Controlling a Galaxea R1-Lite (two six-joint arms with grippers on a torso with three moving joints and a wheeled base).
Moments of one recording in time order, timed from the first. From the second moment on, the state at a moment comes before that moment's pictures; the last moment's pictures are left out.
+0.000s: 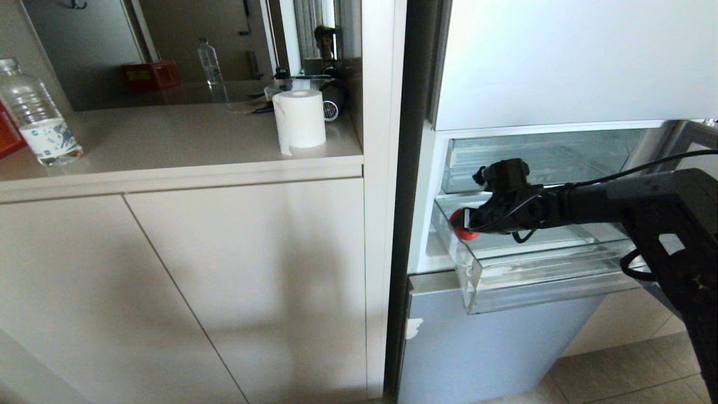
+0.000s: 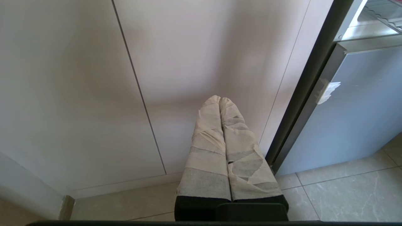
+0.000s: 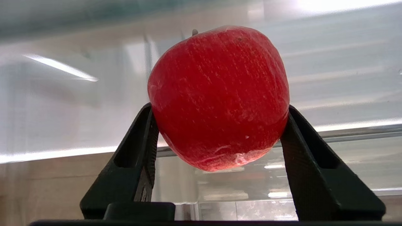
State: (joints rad) left arm 0.00 0.00 -0.05 0.13 0.01 0.01; right arm 0.20 2.37 -1.85 0.09 -0.04 0.22
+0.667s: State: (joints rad) left arm 0.00 0.00 -0.05 0.13 0.01 0.01; right arm 0.19 2.09 -1.55 0.09 -0.04 0.22
